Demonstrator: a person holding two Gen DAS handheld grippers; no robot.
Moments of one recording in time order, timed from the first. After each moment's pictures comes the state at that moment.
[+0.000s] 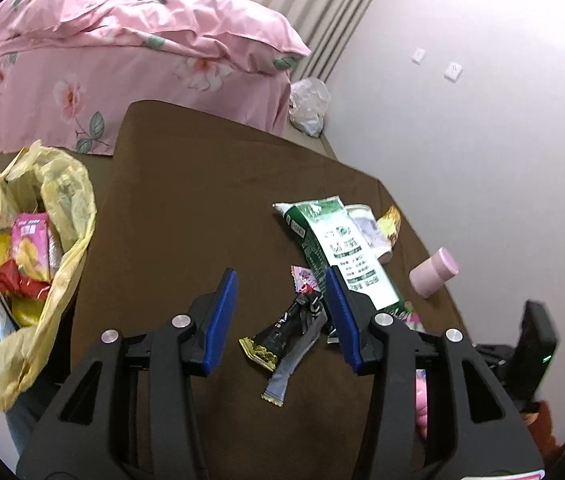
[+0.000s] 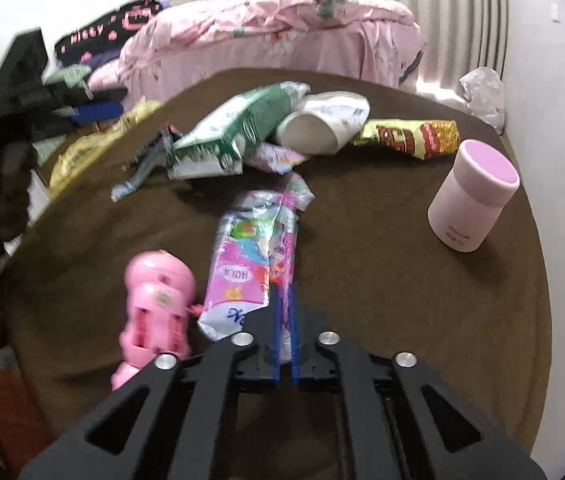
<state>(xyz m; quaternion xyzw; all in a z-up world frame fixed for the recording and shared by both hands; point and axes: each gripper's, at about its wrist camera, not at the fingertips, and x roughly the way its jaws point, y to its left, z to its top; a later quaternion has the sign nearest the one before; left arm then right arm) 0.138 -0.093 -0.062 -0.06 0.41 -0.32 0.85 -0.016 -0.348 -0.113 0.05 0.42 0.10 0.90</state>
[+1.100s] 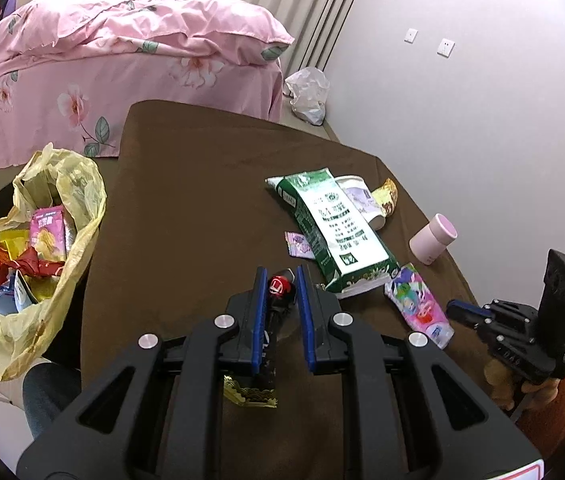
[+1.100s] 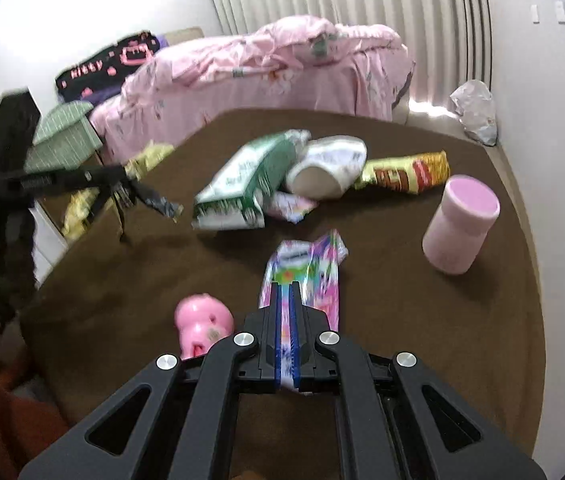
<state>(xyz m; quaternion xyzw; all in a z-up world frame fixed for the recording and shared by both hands) 0.097 -0.090 -0.055 -0.03 0.41 -0.31 0.86 -0.023 -0.347 -0.091 0.07 0.38 0.09 0.92</state>
